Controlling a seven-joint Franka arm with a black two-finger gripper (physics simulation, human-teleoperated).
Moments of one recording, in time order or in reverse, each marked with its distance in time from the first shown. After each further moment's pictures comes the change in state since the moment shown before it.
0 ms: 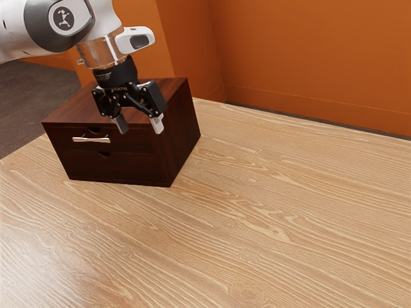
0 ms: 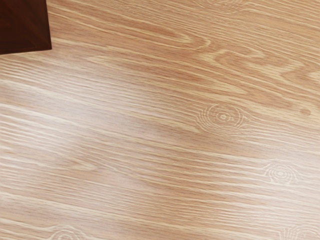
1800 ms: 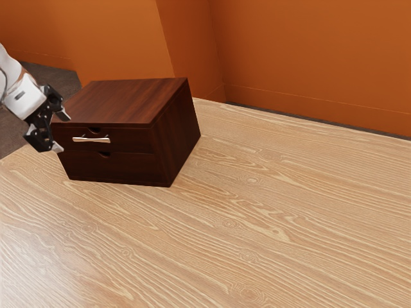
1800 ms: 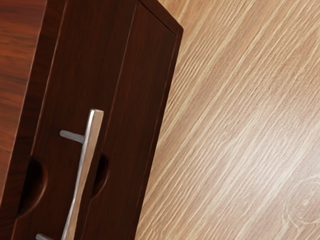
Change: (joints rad) arm 0.115 -0.266 0.322 -0.561 -0.039 0.681 1.681
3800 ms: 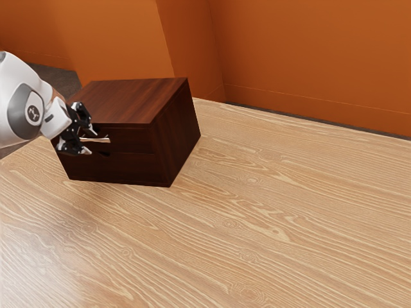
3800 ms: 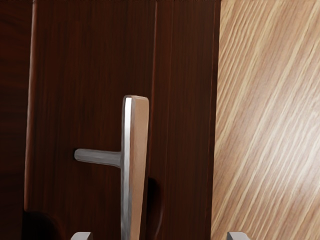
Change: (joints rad) arm 0.031 0.213 -0.036 0.033 -0.053 0.242 0.230
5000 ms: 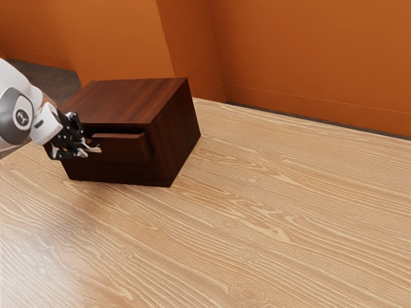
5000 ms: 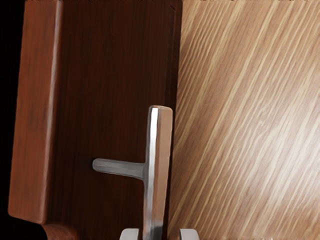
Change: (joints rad) arm -0.012 -0.095 0.028 -0.102 -0.032 -0.027 0.008
